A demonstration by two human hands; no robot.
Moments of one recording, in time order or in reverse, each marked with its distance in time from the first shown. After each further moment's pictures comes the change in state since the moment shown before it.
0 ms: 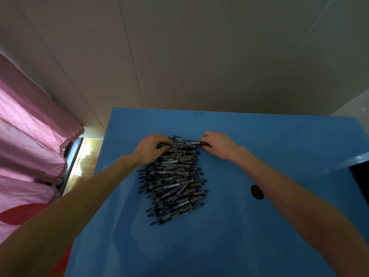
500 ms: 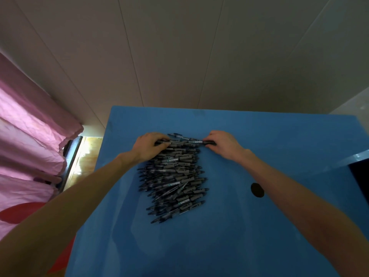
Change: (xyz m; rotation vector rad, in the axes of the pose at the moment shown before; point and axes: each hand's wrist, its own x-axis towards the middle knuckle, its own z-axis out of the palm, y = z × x) left_hand 0.002 -0.007 -0.004 0.010 0.004 -0.070; right_hand -0.015 0.006 0.002 0.115 0.071 0.091
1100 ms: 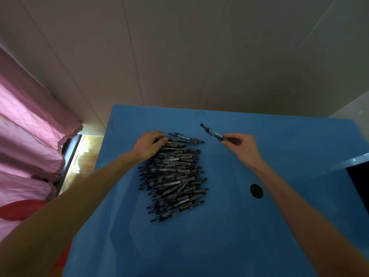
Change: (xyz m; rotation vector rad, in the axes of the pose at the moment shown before) left_hand -0.004 -0.002 0.003 -0.168 0.008 -0.104; right_hand -0.056 0.003 -0.015 0.745 0.404 0.365
